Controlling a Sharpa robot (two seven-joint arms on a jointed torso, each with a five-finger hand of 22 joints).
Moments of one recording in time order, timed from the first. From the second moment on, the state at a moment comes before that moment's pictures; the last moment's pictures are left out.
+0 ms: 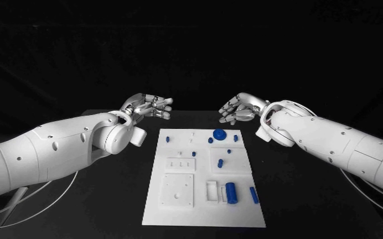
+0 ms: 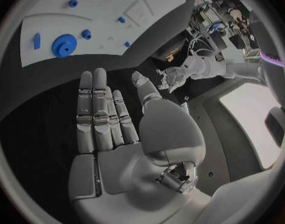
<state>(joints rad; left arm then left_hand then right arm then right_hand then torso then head) 1.30 -0.78 -0.18 1.31 -0.15 -0.23 0.29 1.25 0.03 0.03 0.00 0.06 1.04 0.12 0.08 0.21 1.28 0.07 0.07 0.07 1.19 0.05 0.34 0.21 0.01 0.97 0.04 0.38 0.16 1.19 -0.59 0.06 1.05 -1.21 -0.14 0.19 1.25 -0.01 -0.04 -0.24 0.38 1.02 0.14 0.06 0.07 1.10 0.11 0.06 0.06 1.47 0.01 0.15 0.32 0.06 1.24 0.00 0.27 0.07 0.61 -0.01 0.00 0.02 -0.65</state>
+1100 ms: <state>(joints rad) 1.34 -0.85 -0.17 1.45 -0.20 -0.19 0.28 1.26 0.03 0.03 -0.01 0.06 1.04 0.12 0.08 0.16 1.27 0.08 0.07 0.07 1.22 0.06 0.26 0.21 0.01 0.99 0.04 0.34 0.11 1.20 -0.56 -0.01 1.13 -1.80 -0.14 -0.06 1.31 -0.07 0.20 -0.24 0.21 1.02 0.11 0.06 0.06 1.02 0.10 0.06 0.06 1.46 0.00 0.76 0.61 0.19 1.31 0.02 0.56 0.37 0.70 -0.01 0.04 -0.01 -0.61</state>
